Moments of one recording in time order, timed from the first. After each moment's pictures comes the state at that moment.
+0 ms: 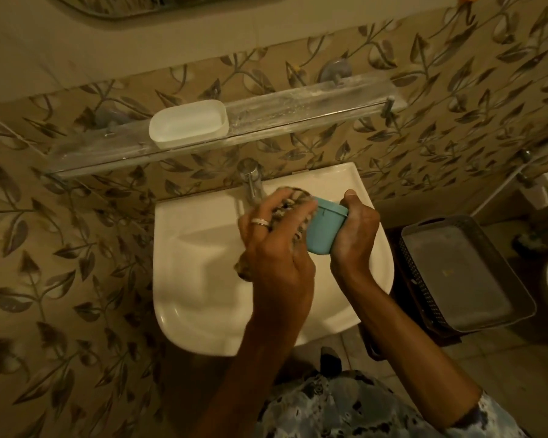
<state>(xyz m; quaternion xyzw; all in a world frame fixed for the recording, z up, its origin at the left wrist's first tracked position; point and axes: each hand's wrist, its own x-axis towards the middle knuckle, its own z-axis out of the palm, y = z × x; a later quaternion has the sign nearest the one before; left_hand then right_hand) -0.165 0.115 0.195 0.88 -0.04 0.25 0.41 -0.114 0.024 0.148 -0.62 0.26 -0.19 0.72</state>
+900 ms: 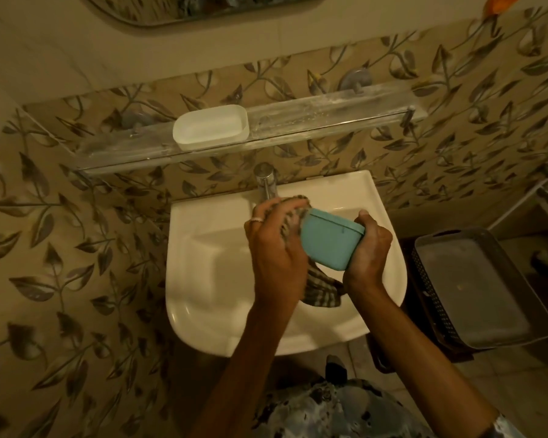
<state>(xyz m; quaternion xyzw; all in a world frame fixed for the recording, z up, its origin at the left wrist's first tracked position) -0.142 0.133 0.177 0.86 0.00 0.19 0.47 -0.118 0.022 0.126 -0.55 0.30 -0.12 0.77</state>
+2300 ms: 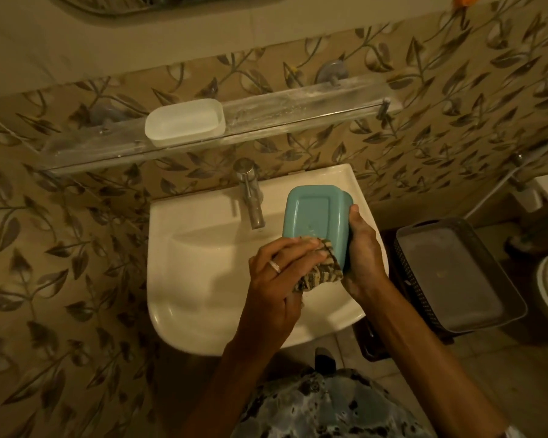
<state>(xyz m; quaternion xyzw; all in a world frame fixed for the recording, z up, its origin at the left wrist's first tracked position) -0.184 0.140 0.150 0.85 -0.25 0.20 0.41 -0.133 -0.005 0.132 -0.49 0.24 0.05 0.84</state>
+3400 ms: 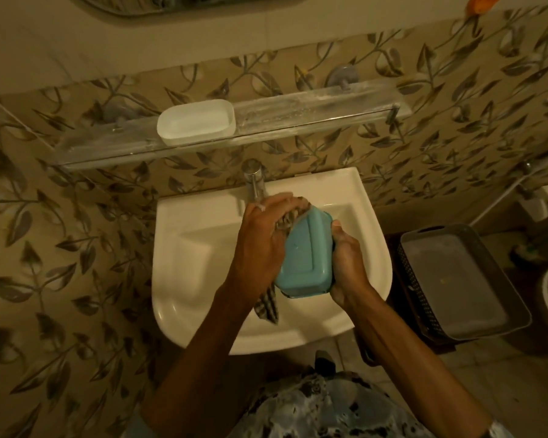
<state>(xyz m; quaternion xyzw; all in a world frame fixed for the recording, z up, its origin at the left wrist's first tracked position) -0.123 0.154 0.172 0.90 -0.14 0.07 0.40 -0.132 0.019 0.110 -0.53 0.30 0.10 0.79</state>
